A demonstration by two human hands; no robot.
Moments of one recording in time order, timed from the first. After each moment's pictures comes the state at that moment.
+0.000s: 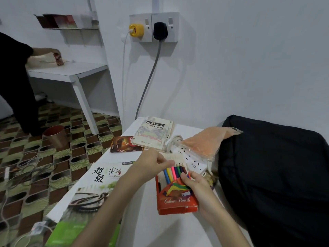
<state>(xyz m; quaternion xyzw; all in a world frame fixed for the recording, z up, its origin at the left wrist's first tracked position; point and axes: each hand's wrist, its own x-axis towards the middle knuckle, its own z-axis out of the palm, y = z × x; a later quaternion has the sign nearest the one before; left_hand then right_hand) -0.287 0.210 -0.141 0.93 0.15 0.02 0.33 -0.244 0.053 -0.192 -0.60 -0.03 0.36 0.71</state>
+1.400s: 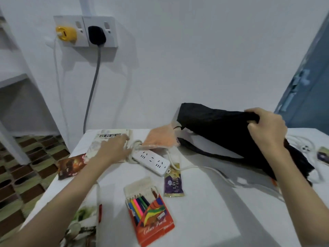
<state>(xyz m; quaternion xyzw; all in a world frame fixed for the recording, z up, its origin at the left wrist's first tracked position) -0.181 0.274 -0.169 0.99 0.04 0.05 0.11 -0.177 -0.113 -0.065 -0.92 0.05 -0.32 0.24</state>
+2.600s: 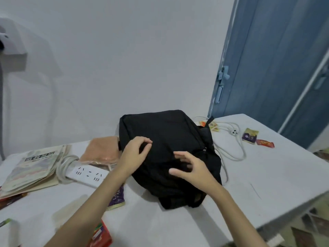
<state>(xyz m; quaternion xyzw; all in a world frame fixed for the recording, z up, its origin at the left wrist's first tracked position) -0.167 0.036 -0.157 0.89 -0.18 0.15 0.40 -0.236 -0.173 -0.167 -0.86 -0.07 0.01 0.51</state>
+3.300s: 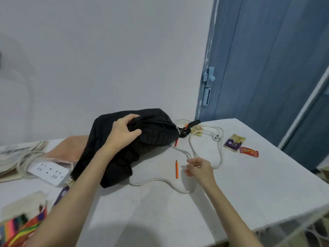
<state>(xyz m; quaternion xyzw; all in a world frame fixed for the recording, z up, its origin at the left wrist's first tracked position) -0.154 -0.080 -0.100 0.87 -0.09 0.18 0.44 -0.183 -0.319 -0.213 -0.77 0.14 -0.06 0.62</state>
